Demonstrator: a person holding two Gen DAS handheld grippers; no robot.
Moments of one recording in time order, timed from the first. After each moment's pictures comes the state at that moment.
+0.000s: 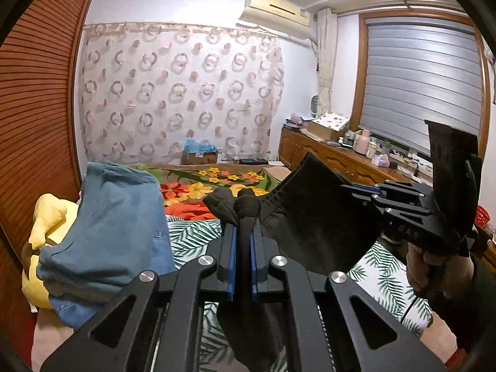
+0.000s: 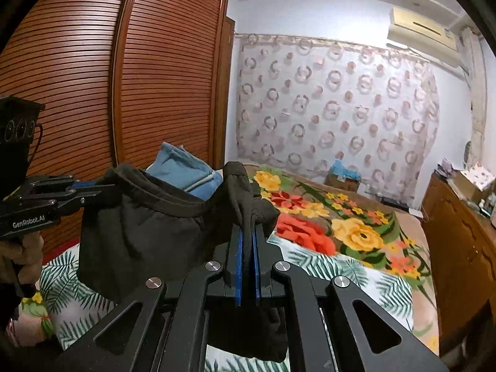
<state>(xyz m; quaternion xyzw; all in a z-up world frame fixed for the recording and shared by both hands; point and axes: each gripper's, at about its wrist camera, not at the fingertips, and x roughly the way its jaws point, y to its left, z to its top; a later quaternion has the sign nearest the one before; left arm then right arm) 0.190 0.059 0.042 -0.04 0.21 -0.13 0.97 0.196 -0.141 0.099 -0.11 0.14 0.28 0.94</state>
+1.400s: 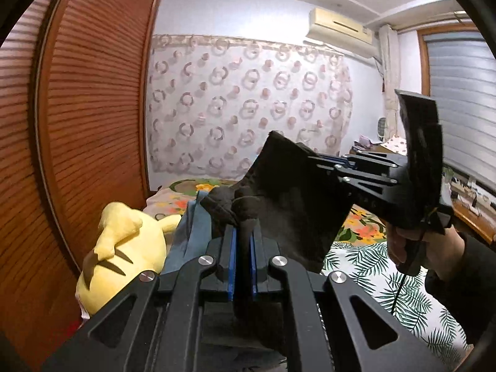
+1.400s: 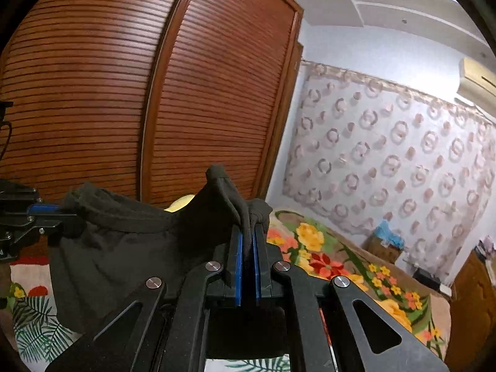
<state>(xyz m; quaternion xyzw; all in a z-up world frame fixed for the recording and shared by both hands) 0.213 0.153 0.050 -0.05 0.17 0.03 0.98 0.316 -0.076 0.089 -0.20 0.06 0.39 0.90</state>
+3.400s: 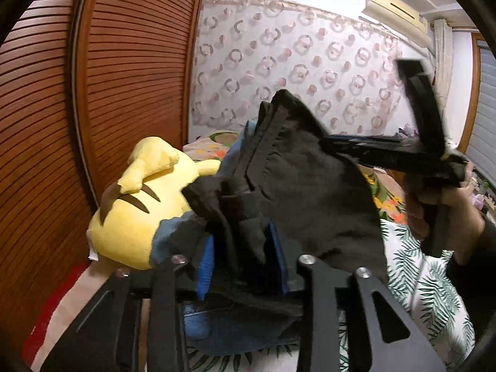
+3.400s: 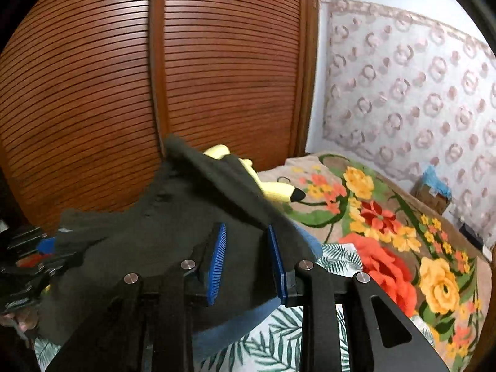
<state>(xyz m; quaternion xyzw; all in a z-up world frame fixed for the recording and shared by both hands) 0.229 0.175 -0.014 -0.11 0.26 0.11 0.95 0.418 -0.096 0.095 -0.17 0.22 0.45 0.85</state>
